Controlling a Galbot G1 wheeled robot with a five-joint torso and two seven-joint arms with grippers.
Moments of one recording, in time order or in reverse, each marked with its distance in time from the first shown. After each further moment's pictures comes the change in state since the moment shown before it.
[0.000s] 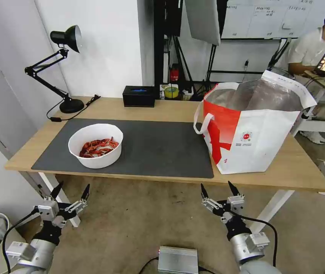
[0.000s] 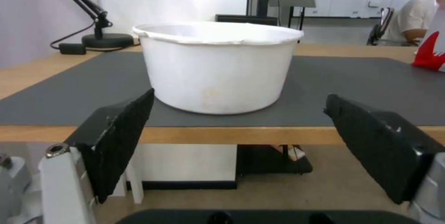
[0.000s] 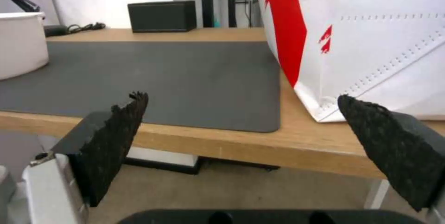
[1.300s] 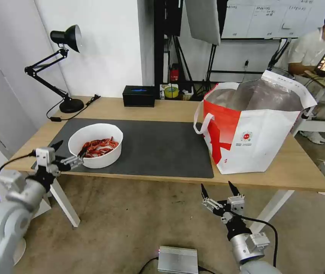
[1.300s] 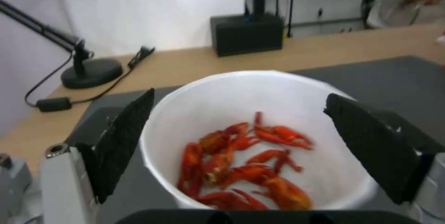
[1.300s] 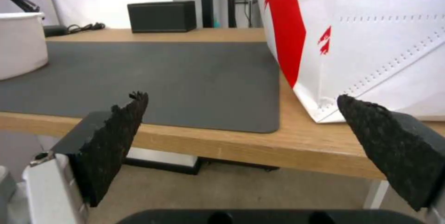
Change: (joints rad) left arm -0.410 0.593 0.144 0.066 -0.316 0.462 -0.258; right arm -0.001 -0.001 0.002 0.001 0.000 0.001 0.000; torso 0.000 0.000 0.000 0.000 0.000
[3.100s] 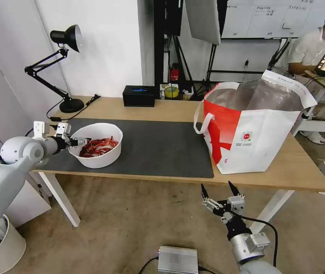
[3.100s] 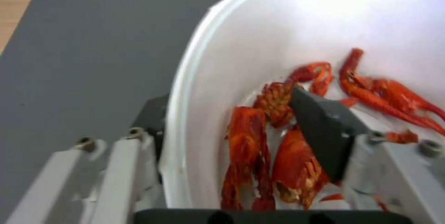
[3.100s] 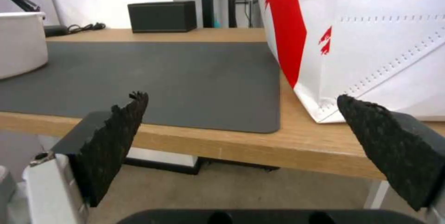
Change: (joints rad) left arm -0.673 0.189 0.621 0.508 -0.293 0.306 -0.071; right arm 0.000 0.000 0.000 0.001 0.000 0.000 0.000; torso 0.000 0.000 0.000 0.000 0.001
